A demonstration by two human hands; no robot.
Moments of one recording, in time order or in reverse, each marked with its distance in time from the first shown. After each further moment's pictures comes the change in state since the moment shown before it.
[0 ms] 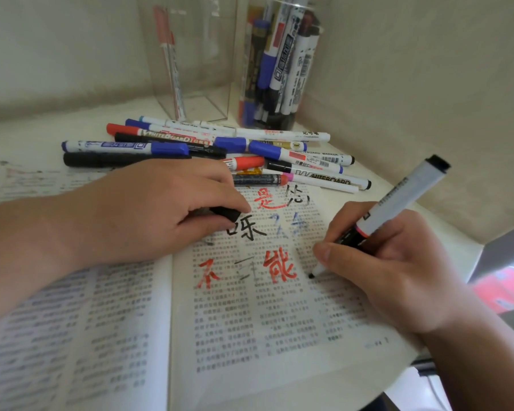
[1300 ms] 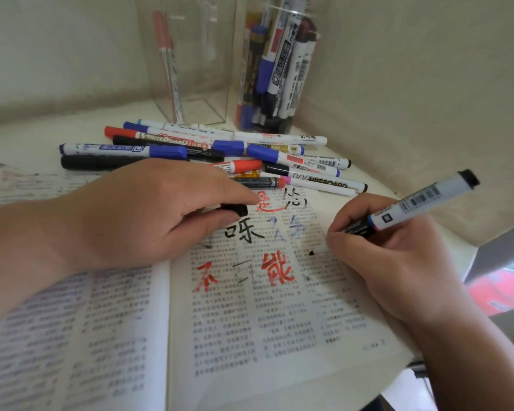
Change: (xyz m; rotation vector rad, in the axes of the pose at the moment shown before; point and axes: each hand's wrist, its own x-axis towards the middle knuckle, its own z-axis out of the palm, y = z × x) left_hand 0.000 0.012 -0.005 -0.069 0.106 0.068; right_hand 0.002 -0.001 0.003 -0.064 0.178 0.142
